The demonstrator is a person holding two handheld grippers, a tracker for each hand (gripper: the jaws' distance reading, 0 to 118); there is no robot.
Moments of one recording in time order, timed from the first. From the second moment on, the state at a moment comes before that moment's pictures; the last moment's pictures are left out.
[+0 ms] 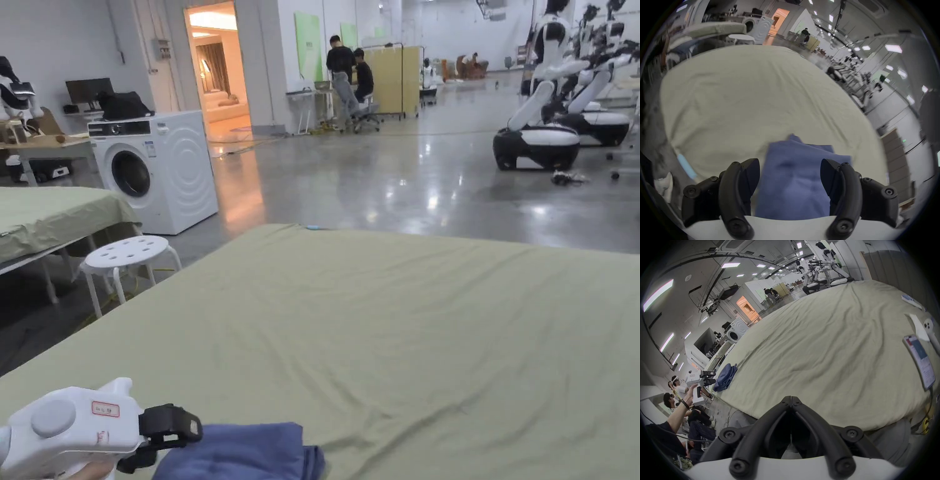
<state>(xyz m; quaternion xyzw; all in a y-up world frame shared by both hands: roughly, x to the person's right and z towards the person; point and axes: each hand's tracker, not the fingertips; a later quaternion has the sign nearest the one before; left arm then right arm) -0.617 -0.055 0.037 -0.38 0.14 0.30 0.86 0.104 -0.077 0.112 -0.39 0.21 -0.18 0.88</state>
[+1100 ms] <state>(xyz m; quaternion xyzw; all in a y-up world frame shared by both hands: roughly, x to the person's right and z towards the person) -0.213 0.076 0.174 0.01 0.05 -0.03 1.00 0.143 0.042 0.144 -0.06 0.10 0.00 0.99</state>
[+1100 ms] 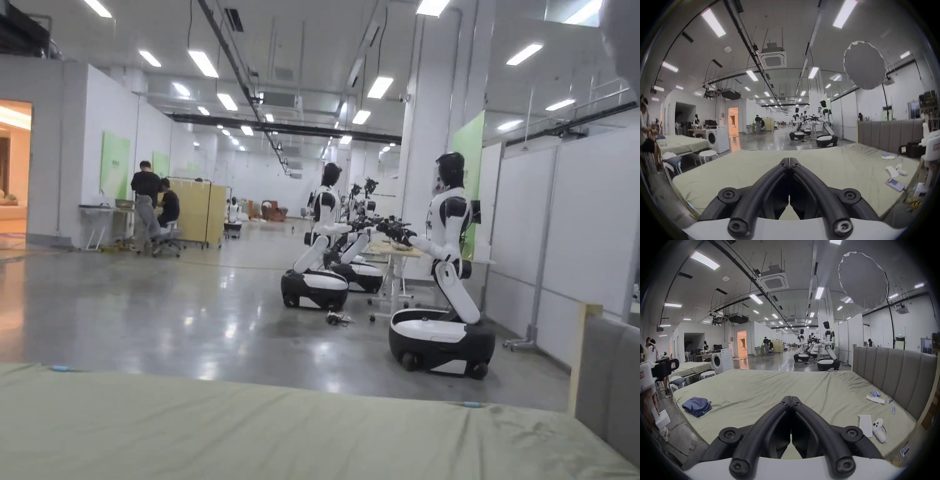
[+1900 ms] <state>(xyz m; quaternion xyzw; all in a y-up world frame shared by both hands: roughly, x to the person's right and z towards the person) -0.215 0.096 0.179 0.02 0.01 0.00 1.00 0.122 0.049 0.156 -0.01 0.10 -0.02 1.00</state>
